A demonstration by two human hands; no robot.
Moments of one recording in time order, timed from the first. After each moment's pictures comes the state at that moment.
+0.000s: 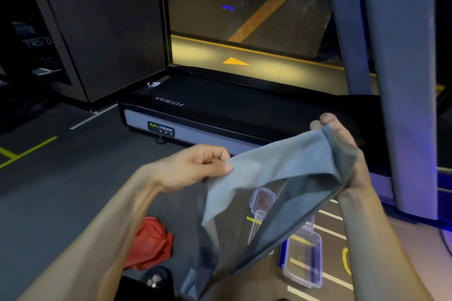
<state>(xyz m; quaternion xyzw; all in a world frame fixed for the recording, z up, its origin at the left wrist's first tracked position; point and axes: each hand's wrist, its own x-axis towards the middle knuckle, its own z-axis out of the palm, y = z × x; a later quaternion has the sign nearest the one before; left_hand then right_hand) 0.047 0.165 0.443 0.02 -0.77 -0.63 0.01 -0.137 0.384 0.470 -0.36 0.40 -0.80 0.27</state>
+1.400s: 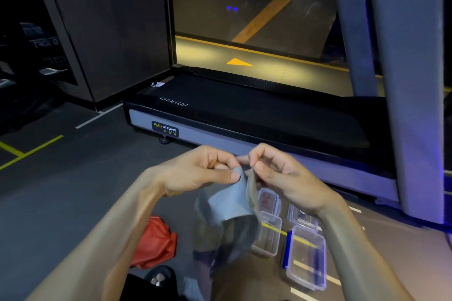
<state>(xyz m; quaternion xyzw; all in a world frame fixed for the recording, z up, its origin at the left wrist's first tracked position) 0.054 0.171 0.454 -0.01 -0.78 -0.63 -0.01 -0.098 0.350 0.449 -0.53 0.54 -0.53 0.37</state>
